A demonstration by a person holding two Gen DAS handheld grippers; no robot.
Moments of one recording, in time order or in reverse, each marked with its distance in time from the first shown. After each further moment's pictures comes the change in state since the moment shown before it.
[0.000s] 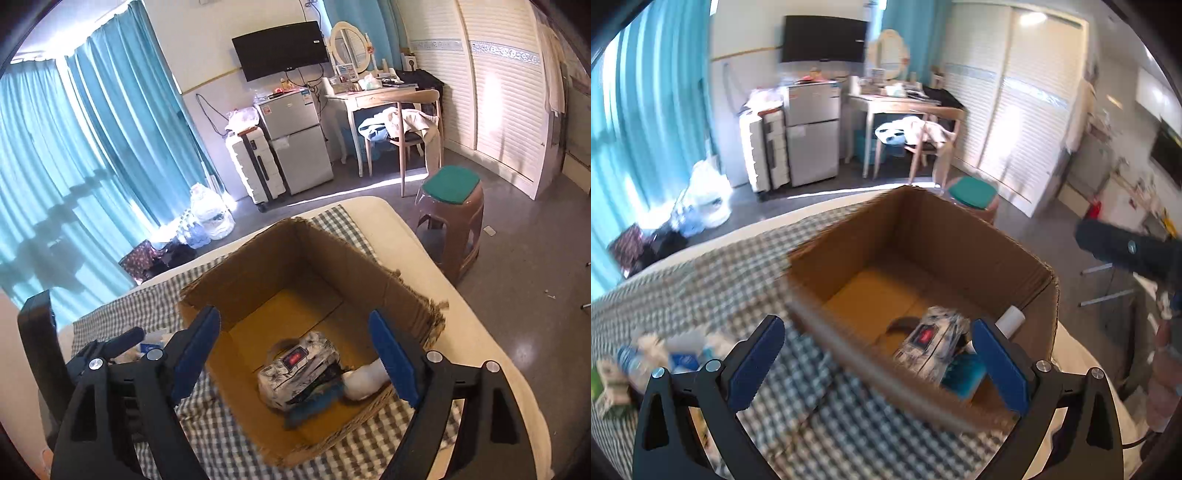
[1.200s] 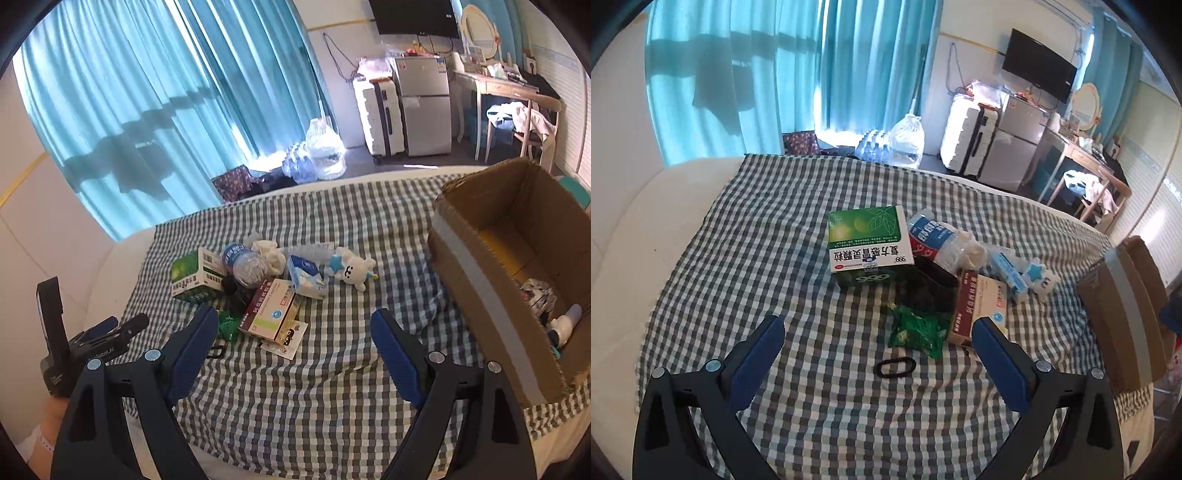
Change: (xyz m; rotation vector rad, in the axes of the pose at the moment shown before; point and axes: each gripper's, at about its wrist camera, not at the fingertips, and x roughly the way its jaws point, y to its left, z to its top) left arm -0.138 0.314 -0.179 -0.503 -0.001 0.450; right arm 0.054 0.241 -0.132 -0.253 0.183 0.280
